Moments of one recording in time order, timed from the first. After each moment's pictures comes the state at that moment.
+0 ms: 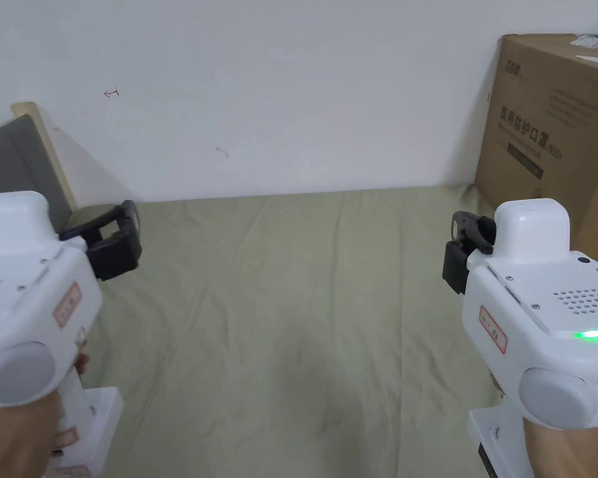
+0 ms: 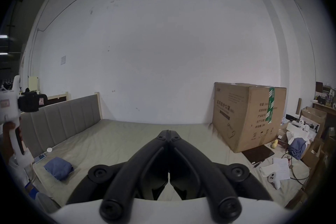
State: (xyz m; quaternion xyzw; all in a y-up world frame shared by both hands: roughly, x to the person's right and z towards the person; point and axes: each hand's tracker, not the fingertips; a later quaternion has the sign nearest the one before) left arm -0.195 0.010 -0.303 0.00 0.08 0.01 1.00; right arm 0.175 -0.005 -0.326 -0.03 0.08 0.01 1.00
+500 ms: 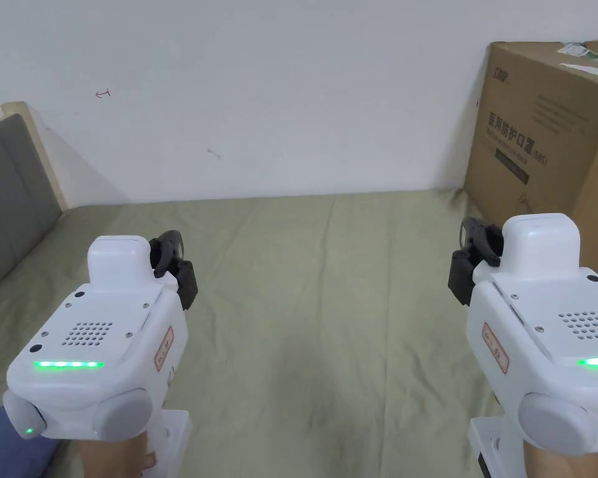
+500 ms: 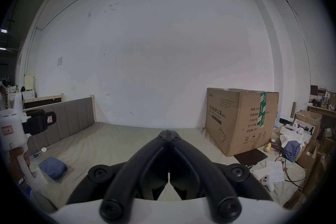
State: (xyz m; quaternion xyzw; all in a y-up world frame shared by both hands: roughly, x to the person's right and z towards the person) left arm -0.138 -0.039 -0.319 0.00 0.00 0.02 1.00; right arm 0.189 -0.008 -0.312 0.00 0.06 0.02 1.00
